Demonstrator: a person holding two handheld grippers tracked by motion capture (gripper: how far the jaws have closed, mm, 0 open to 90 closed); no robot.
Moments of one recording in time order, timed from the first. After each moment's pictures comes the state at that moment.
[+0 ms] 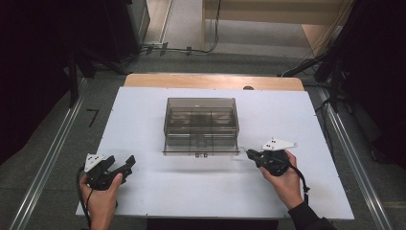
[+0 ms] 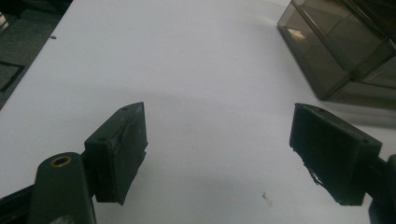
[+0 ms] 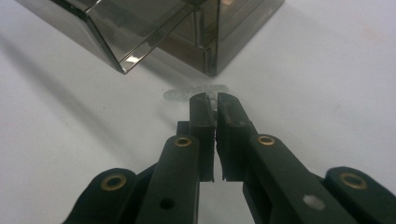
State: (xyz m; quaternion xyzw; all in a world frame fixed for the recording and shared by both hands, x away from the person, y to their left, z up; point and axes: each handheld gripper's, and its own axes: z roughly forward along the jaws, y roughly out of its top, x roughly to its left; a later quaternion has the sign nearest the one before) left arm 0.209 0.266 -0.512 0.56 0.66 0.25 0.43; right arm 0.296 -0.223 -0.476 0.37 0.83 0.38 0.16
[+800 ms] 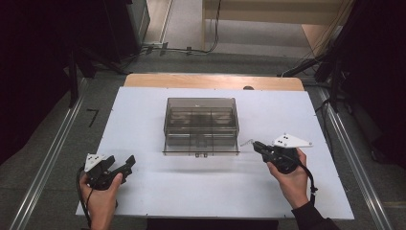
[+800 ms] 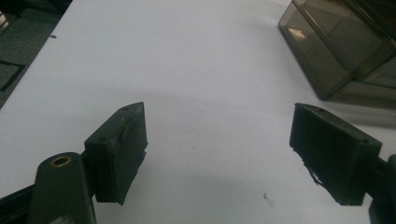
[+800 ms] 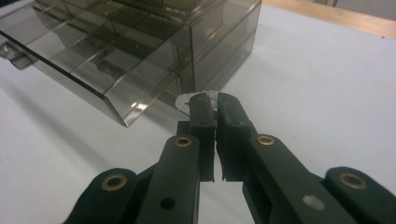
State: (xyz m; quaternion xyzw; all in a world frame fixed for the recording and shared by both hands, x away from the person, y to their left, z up) left arm 0.209 0.266 -0.512 0.56 0.66 0.25 0.43; right arm 0.288 -0.235 -0.447 0.38 0.79 0.44 0.20
